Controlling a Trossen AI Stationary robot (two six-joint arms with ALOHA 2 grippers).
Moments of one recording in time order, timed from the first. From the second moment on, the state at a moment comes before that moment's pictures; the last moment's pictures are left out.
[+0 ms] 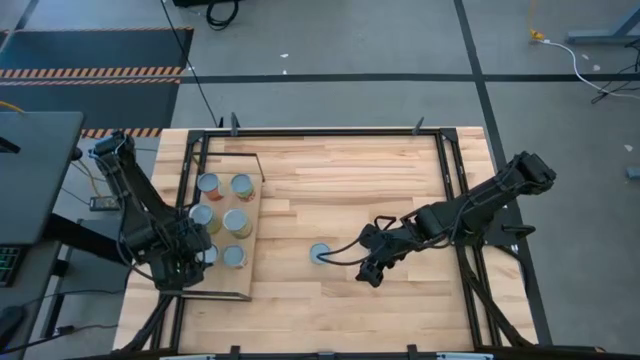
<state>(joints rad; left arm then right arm) -1.09 0.92 0.67 -1.14 -0.40 -1.40 0.40 1.46 1.07 -0.51 -0.04 1.13</state>
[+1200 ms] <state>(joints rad) -1.09 0.92 0.67 -1.13 -0.30 -1.32 0.47 1.46 1.07 -0.51 0.03 1.07</state>
